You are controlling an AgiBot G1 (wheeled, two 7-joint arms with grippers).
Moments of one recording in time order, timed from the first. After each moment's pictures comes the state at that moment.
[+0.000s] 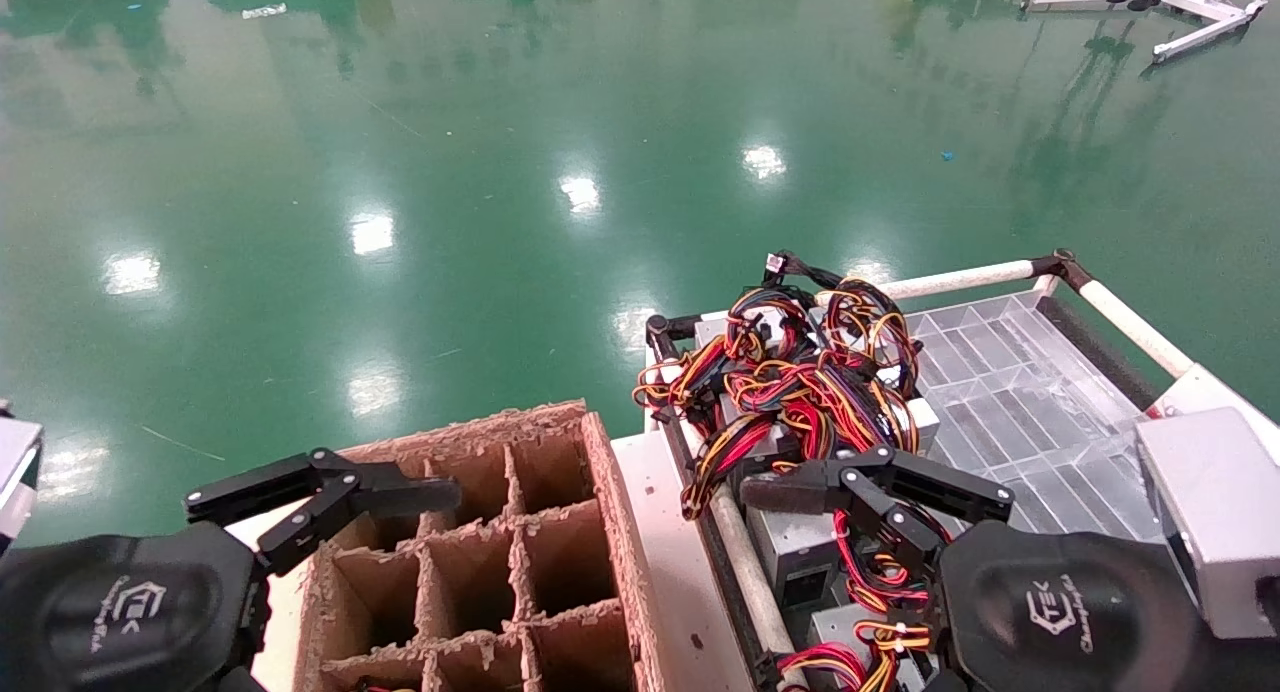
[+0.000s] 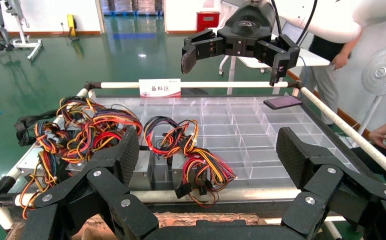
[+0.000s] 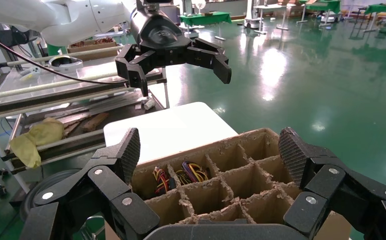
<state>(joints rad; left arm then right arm) -1.09 0.59 0.34 -1.28 0.69 1.47 -0.16 1.08 -0.61 -0.28 1.28 -0.73 -1.49 0.19</state>
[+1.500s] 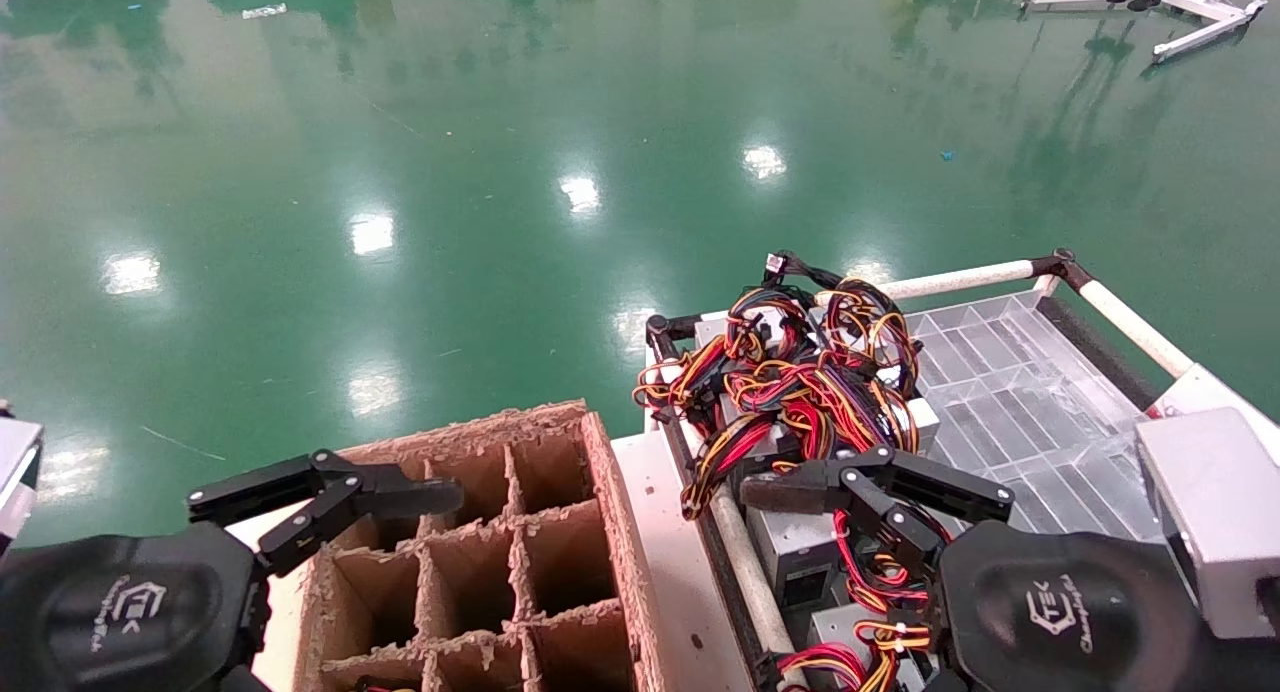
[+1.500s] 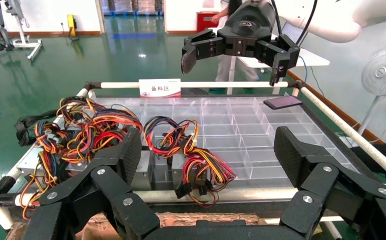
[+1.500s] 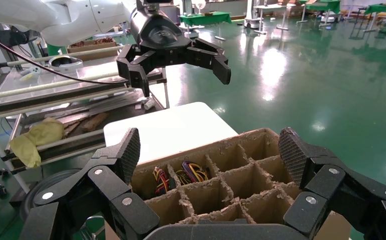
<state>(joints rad) -1.09 0.59 0.34 -1.28 0.69 1.47 -0.16 1.08 -0.61 -0.28 1.28 -0.73 -1.49 0.19</state>
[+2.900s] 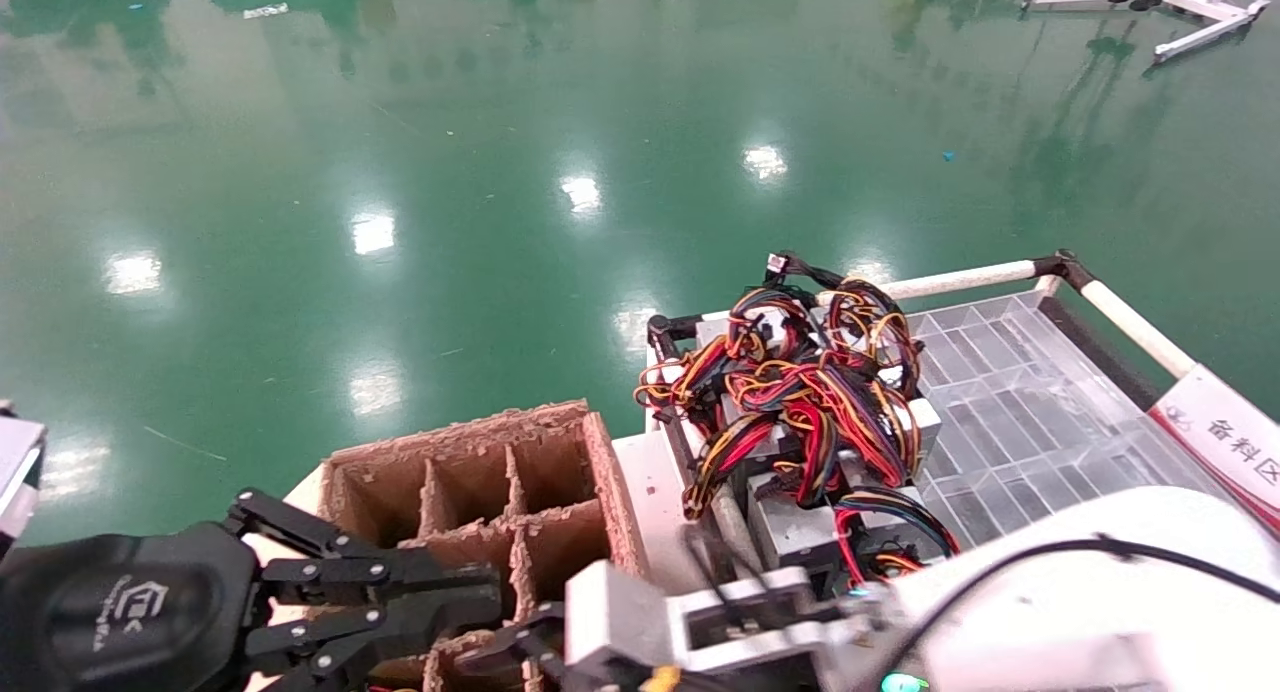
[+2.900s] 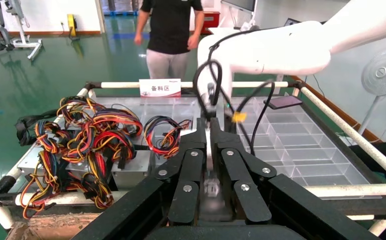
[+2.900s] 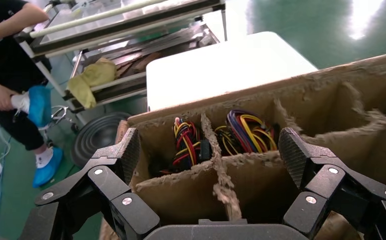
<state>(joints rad) -1.09 0.59 0.34 -1.27 0.69 1.47 -0.15 1.32 -1.17 -0.64 0.81 -1.19 -1.52 0.05</state>
